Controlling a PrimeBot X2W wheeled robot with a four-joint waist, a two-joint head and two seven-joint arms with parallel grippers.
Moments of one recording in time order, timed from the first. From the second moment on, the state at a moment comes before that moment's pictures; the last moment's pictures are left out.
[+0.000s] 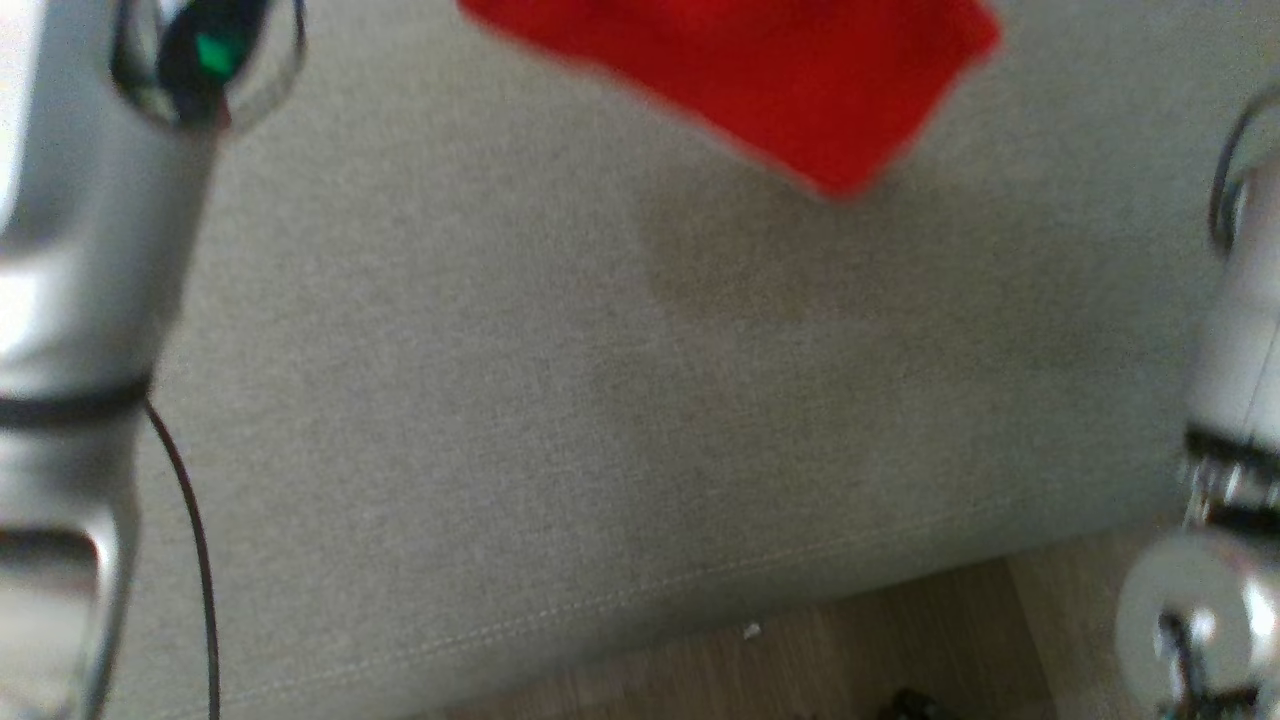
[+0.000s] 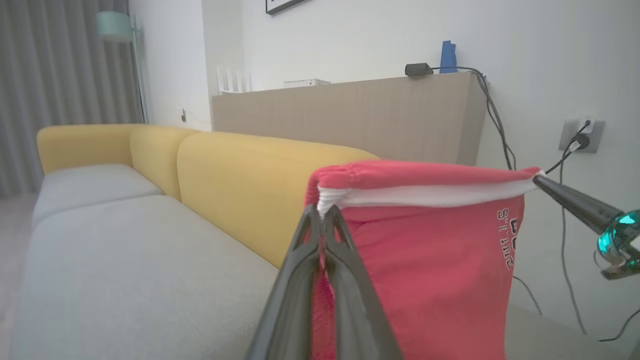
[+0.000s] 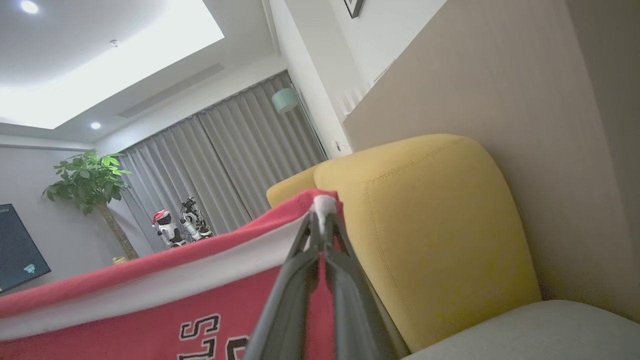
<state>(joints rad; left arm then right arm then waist) -1.17 0.26 -0.44 0.23 -0.56 -0.13 0.13 -1.03 -0.05 -0.20 0.37 0.37 0.12 0.17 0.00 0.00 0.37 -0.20</state>
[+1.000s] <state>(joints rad) -0.59 0.44 -0.89 0.28 -0.47 -0.12 -0.26 -0.39 -0.06 -0.10 0.37 0.40 0.12 0.09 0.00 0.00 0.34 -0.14</state>
